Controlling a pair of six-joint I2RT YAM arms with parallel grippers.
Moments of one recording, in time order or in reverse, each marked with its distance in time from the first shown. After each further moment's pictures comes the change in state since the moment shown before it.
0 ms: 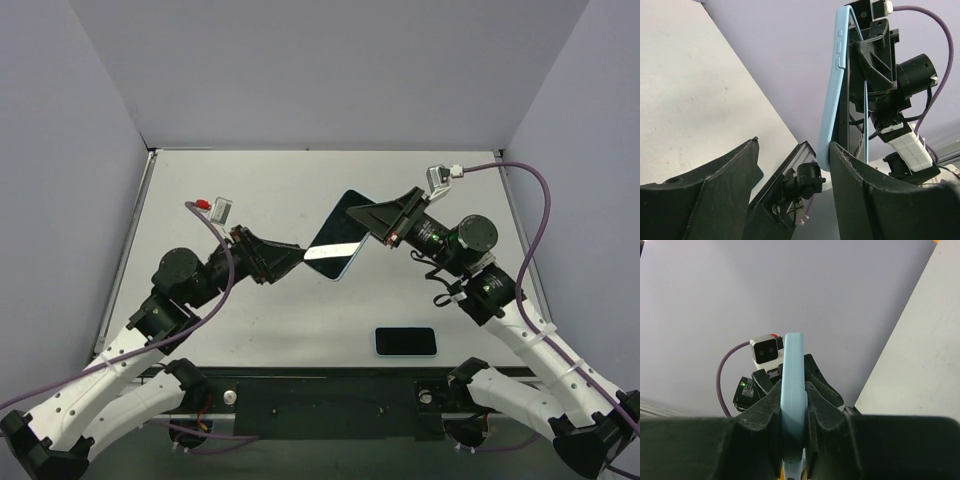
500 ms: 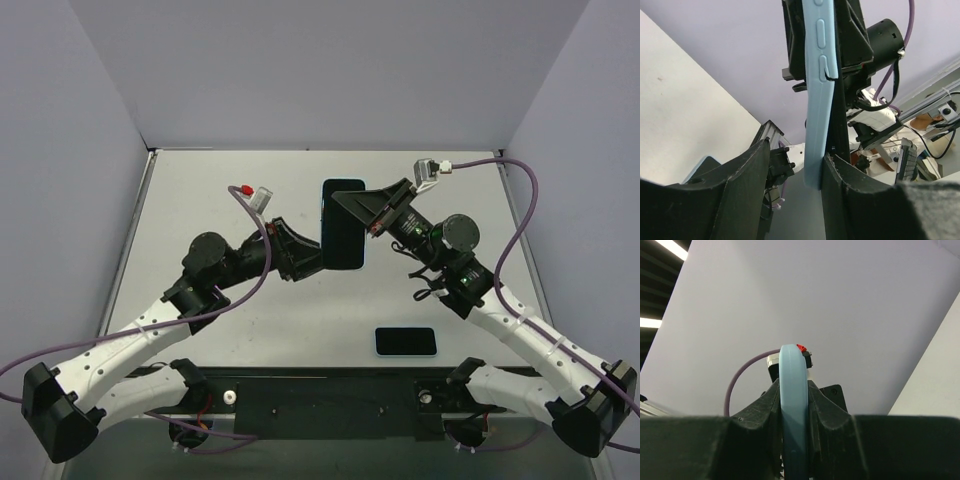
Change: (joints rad) left arm -0.068 0.220 0.046 0.286 0.186 -0.043; right arm 0.115 0.114 -0.002 0.253 0.126 0.068
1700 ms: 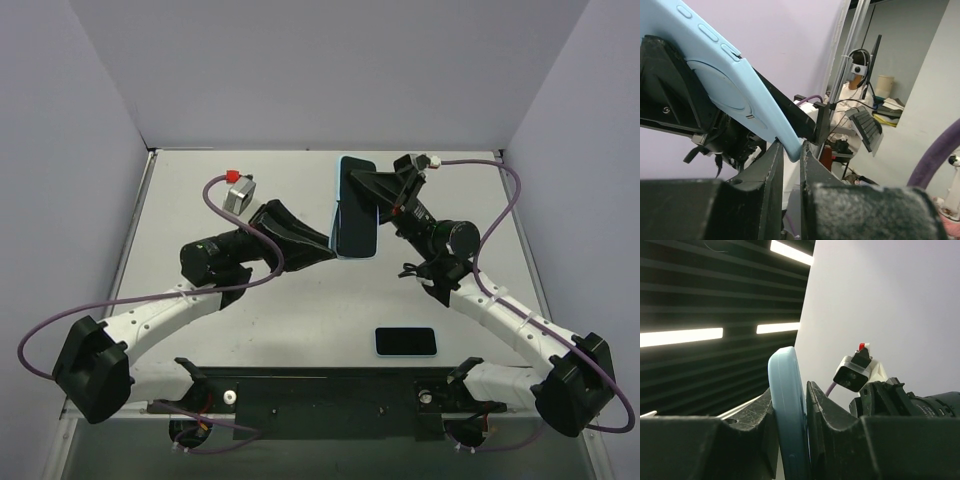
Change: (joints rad) left arm 0.056 0.277 0.039 0.994 0.330 -0.187; right arm -0.059 0.134 -0.048 0.566 -0.104 0.664
